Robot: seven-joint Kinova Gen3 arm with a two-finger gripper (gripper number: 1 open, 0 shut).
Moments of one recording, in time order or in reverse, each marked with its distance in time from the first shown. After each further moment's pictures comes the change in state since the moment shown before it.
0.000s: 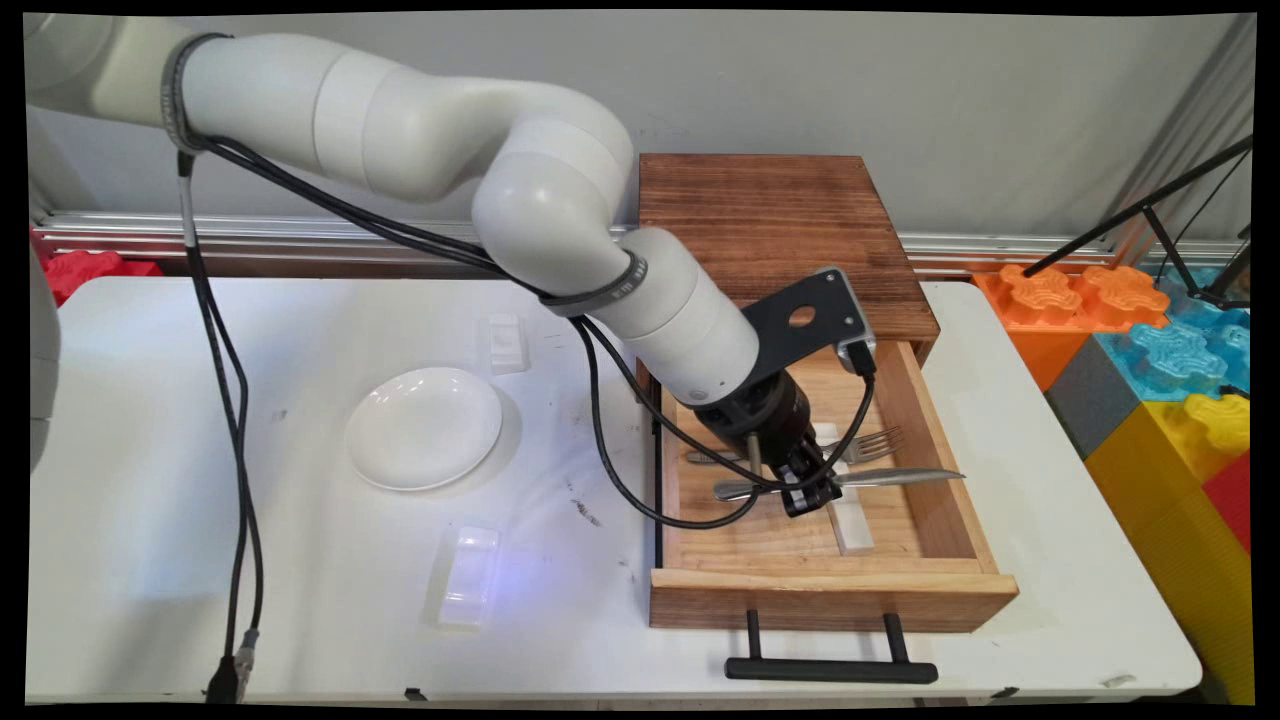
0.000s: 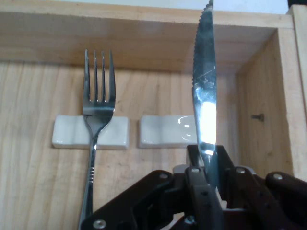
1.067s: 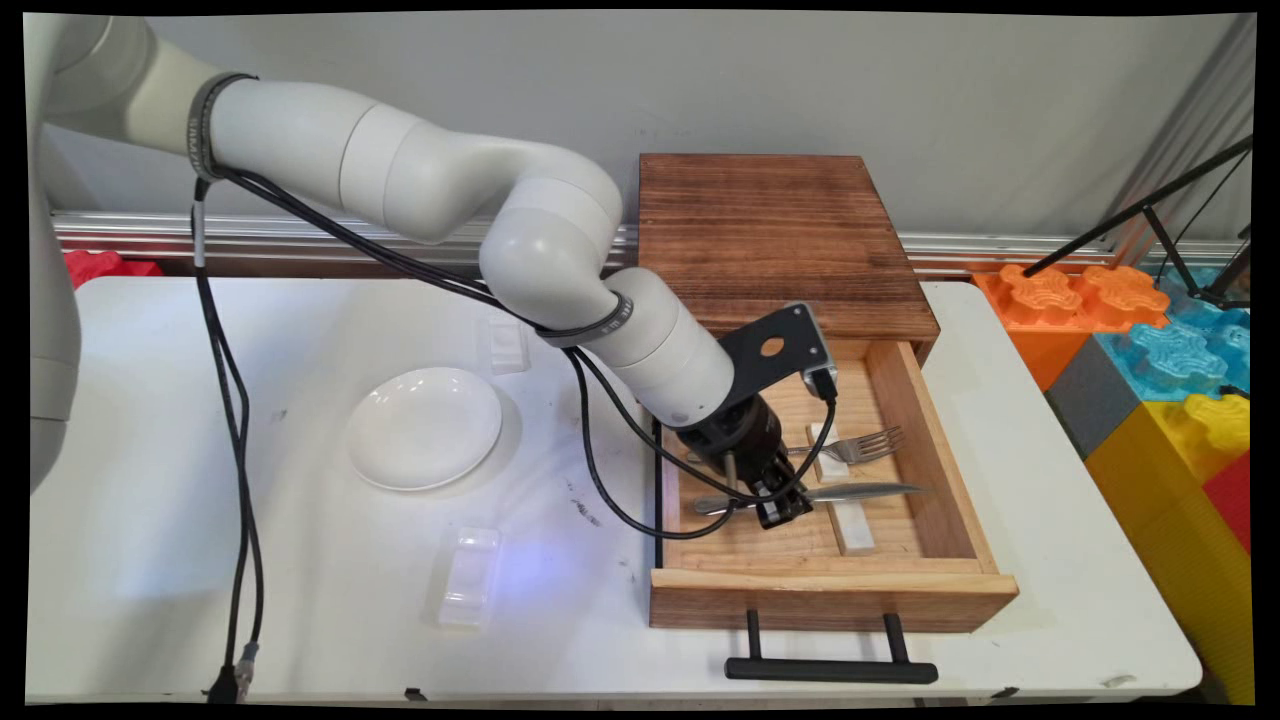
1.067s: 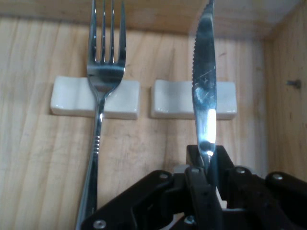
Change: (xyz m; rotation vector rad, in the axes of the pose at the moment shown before) arm -0.033 -0.017 0.031 -0.011 -0.022 -0.035
